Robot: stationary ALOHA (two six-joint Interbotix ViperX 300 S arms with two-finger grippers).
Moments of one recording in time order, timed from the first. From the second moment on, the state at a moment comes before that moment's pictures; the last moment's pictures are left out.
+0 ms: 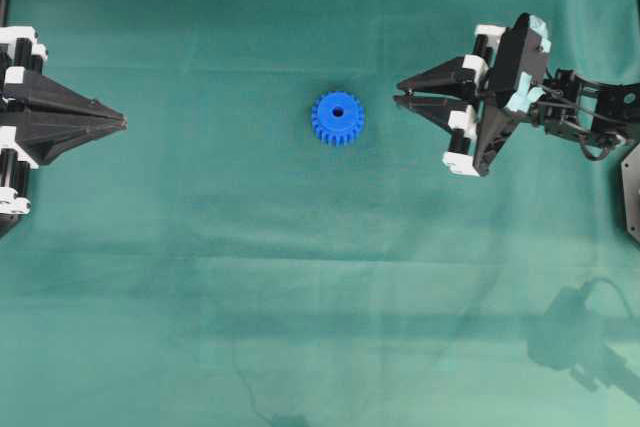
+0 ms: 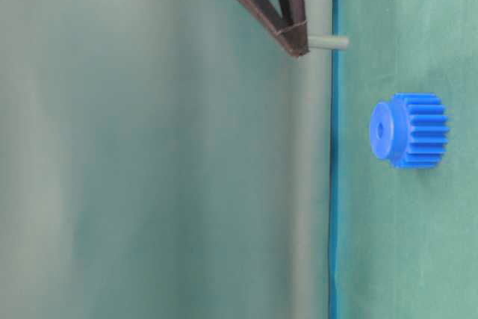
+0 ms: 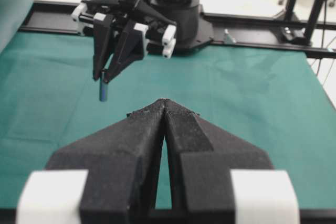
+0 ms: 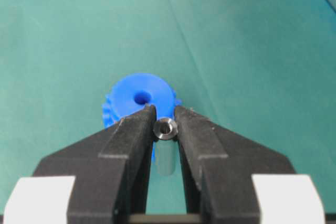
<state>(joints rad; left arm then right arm) 0.02 -0.98 1.20 -0.04 -0.25 -0.01 -0.20 -0.15 1.03 0.16 -0.55 0.01</state>
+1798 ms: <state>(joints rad) 0.02 -0.97 1.21 -0.04 -0.24 -0.01 -0.17 0.11 0.74 0.16 -0.46 0.00</state>
